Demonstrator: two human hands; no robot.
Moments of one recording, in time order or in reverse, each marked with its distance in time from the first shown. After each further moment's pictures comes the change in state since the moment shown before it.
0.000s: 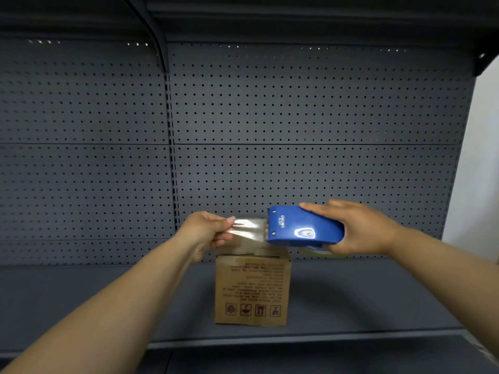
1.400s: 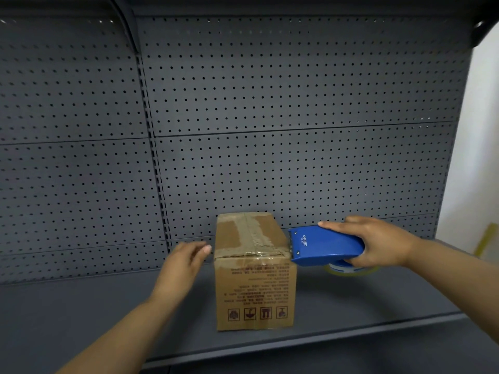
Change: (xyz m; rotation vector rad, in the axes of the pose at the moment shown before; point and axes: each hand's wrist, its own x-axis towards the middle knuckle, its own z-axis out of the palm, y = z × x) left_hand 0.031 -0.091 -0.031 0.743 0.181 0.374; right_hand -0.017 0.062 0.058 -0.028 -0.143 0.086
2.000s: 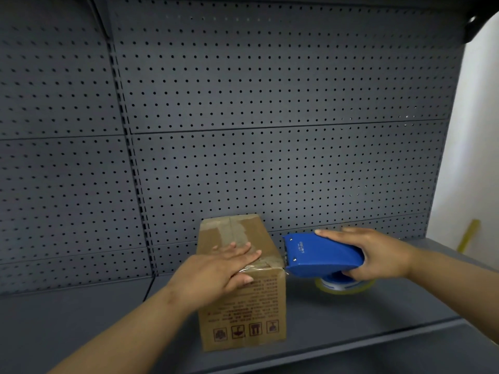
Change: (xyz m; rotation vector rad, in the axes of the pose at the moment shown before) left_hand 0.022 0.046 0.027 0.510 -0.460 0.616; right_hand 0.002 0.010 0.011 0.200 -0.119 0.040
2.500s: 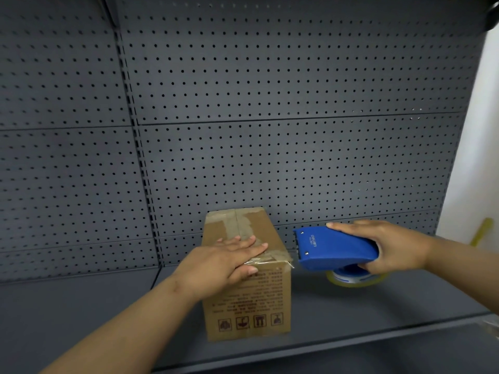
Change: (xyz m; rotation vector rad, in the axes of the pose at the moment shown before) left_hand -0.001 -0.002 0.000 -0.026 -0.020 -0.005; right_hand -0.003 0.003 -0.011 -0.033 -0.050 0.013
